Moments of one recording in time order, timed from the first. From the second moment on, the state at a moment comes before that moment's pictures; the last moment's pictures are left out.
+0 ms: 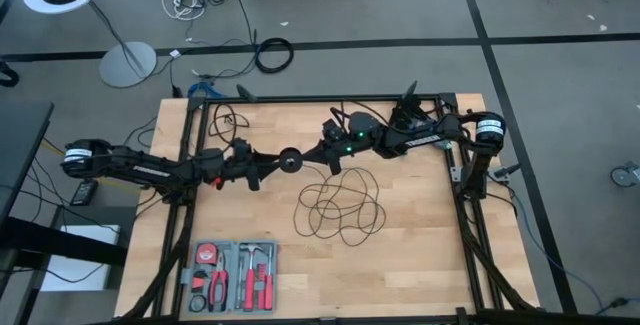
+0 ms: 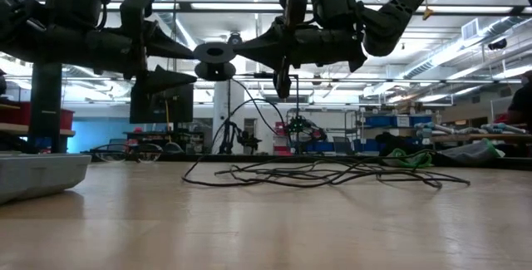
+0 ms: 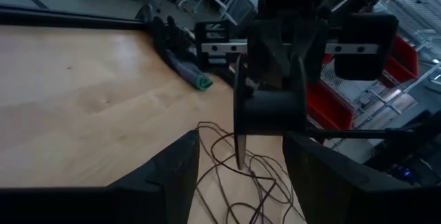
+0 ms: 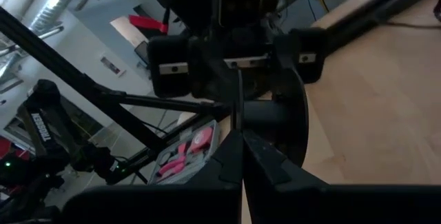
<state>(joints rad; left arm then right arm) 0.12 1.06 0.13 0.88 -0.13 -0.68 -0.25 1.81 0.96 0.77 -0.47 0.63</state>
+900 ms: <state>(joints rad) 0.12 1.06 0.13 0.93 -0.13 -0.63 -0.24 1.81 0.96 0.82 -0.47 0.63</state>
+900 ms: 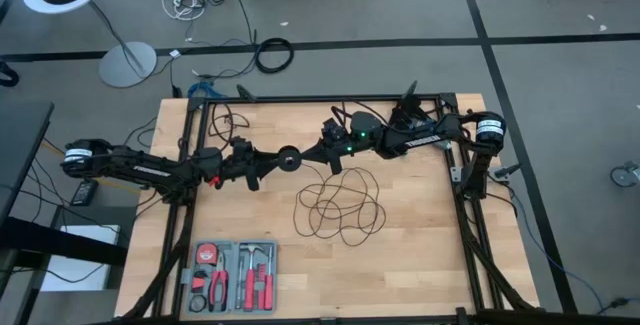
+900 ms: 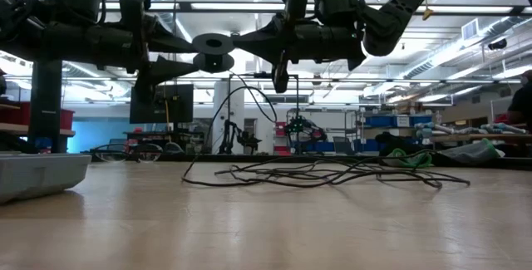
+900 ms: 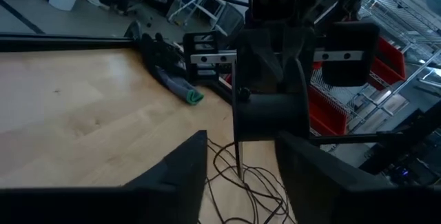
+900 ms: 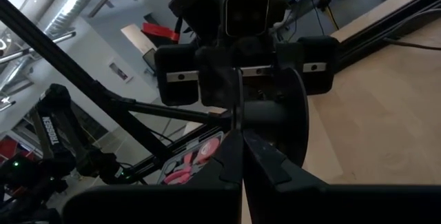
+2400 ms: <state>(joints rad) 0.00 1.06 0.13 0.70 -0.46 -0.55 -0.30 1.81 0.96 0.56 -0.47 0.60</state>
